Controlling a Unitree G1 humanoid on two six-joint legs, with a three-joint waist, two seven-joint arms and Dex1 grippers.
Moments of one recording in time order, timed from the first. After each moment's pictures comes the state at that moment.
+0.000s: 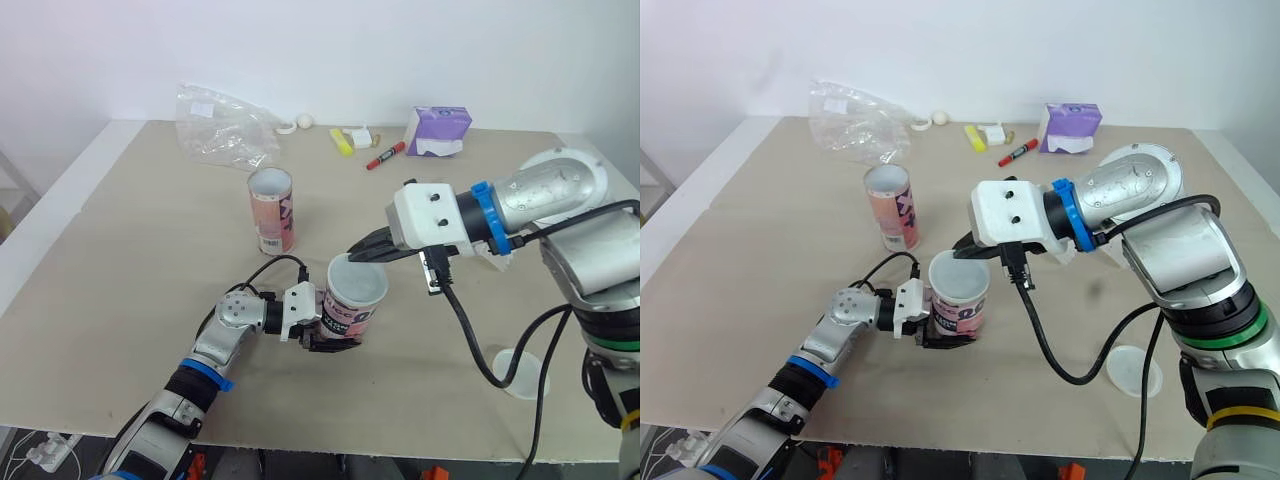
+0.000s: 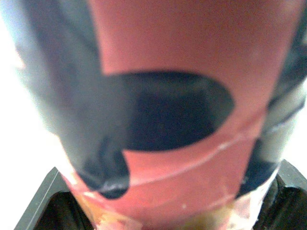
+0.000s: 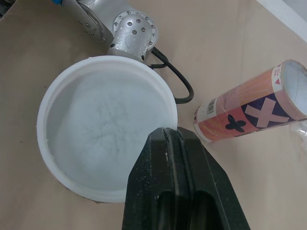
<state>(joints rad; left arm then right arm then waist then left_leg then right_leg) -0.50 0.21 -0.34 0.42 -0.14 -0.25 -1.18 -0.92 -0.89 0.28 -0.38 0.27 0.53 1.36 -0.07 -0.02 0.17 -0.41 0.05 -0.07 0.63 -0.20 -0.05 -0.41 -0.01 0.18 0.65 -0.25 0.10</state>
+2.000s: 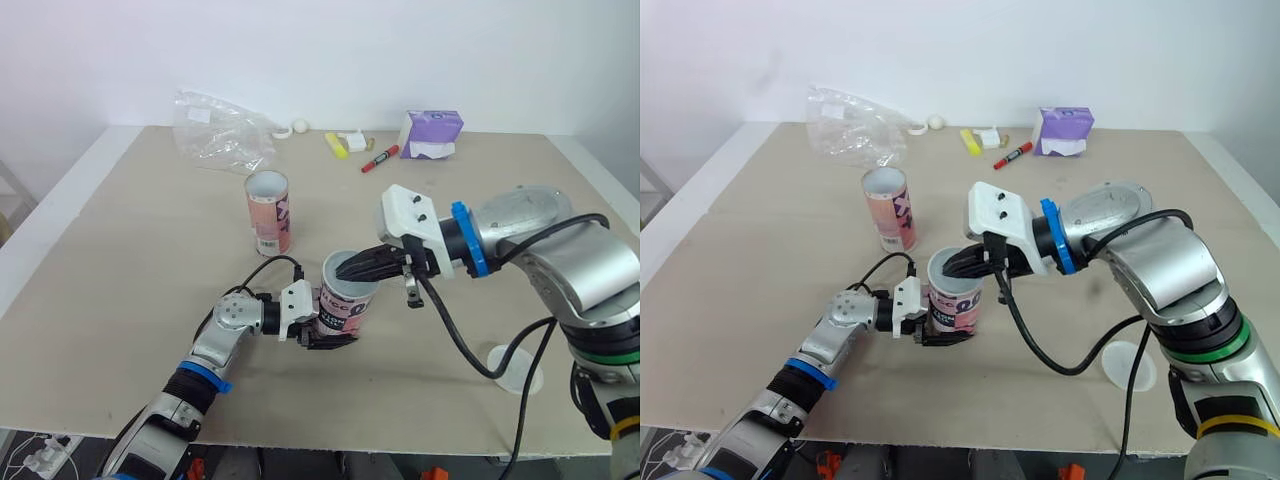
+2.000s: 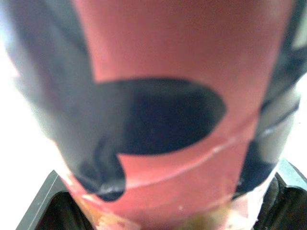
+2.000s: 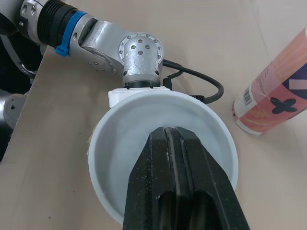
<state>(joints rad) -0.48 0.22 -0.32 0.42 -0.14 -0.23 -1.14 -0.85 -0.83 0.27 -0.42 0.47 0.89 1.17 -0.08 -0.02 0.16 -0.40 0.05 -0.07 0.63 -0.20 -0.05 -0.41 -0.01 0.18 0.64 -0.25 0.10</state>
